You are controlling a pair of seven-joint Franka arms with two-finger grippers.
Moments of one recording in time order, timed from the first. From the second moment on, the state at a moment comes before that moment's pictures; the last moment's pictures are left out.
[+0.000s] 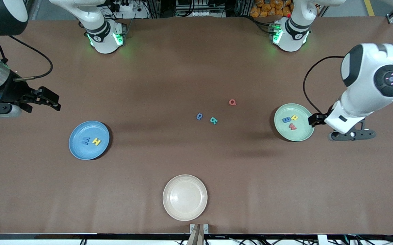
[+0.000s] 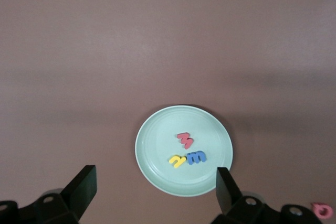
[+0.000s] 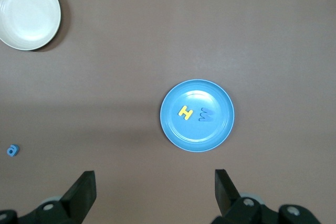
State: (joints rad) left arm -0.34 0.18 0.21 -1.74 0.07 1.88 -0.18; right arm 0.02 0.07 0.07 -1.58 0.04 1.71 0.05
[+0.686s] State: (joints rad) left arm -0.33 0.12 0.20 -1.62 0.05 1.71 -0.18; right arm 0.23 0.12 0.08 -1.58 0.05 1.76 0.11
